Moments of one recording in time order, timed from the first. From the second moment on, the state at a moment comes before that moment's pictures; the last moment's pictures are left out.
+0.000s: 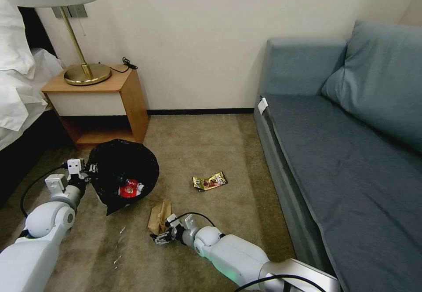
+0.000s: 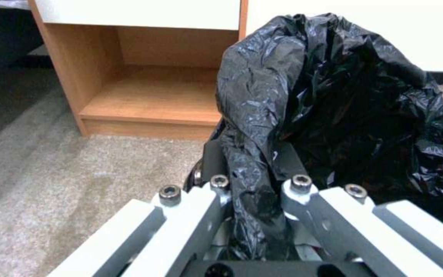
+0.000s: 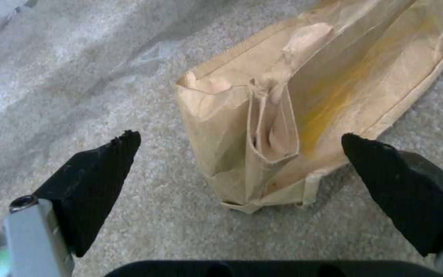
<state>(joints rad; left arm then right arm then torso) 1.13 -0.92 -0.58 -1.53 -0.65 0.17 0.00 -0.60 1.61 -0.67 0.65 0.72 -0.01 -0.23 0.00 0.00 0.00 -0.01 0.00</state>
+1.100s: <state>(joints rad) 1.05 -0.95 -0.50 -1.48 -0.65 0.16 0.00 -0.60 1.61 -0.63 0.61 0.70 0.04 -0.29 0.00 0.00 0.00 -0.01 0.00</state>
